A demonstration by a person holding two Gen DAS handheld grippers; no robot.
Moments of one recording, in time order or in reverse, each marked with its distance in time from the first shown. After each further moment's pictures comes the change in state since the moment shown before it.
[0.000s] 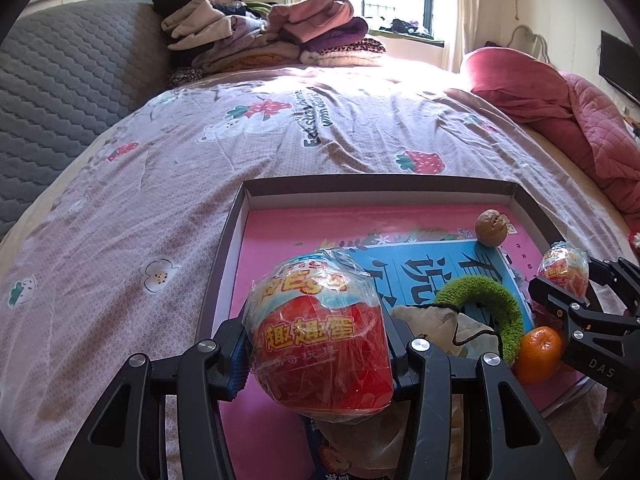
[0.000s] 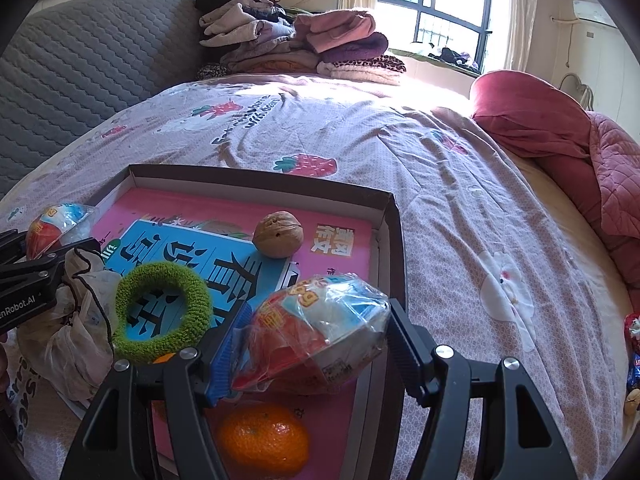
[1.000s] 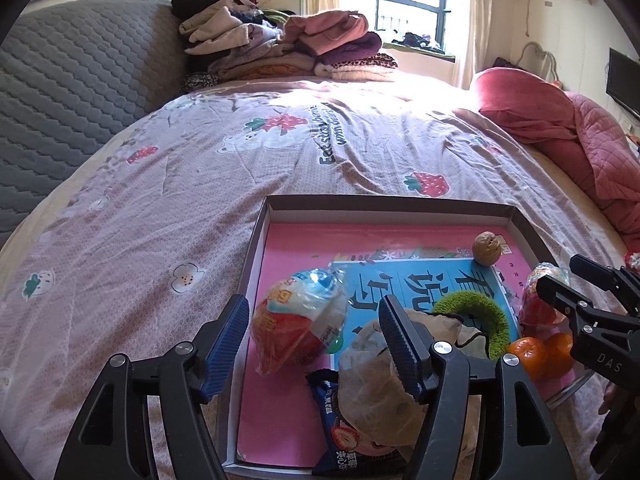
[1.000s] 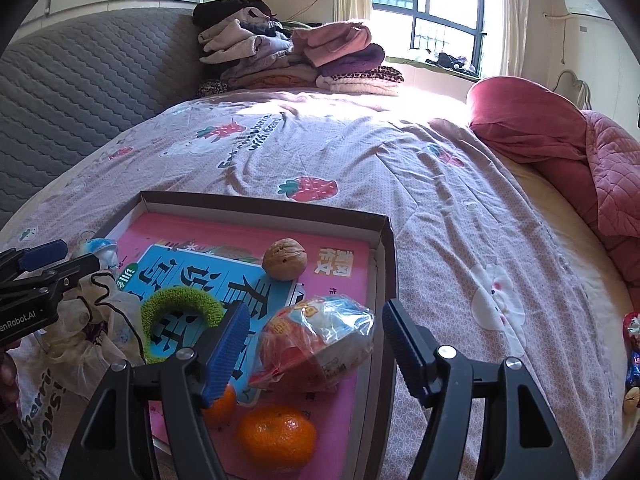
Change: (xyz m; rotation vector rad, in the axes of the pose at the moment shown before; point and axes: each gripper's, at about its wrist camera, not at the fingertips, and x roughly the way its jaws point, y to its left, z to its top) left arm -0.027 0.010 0.004 -0.048 -0.037 0.014; right arm -0.026 -0.003 0.012 0.028 -0.054 0.022
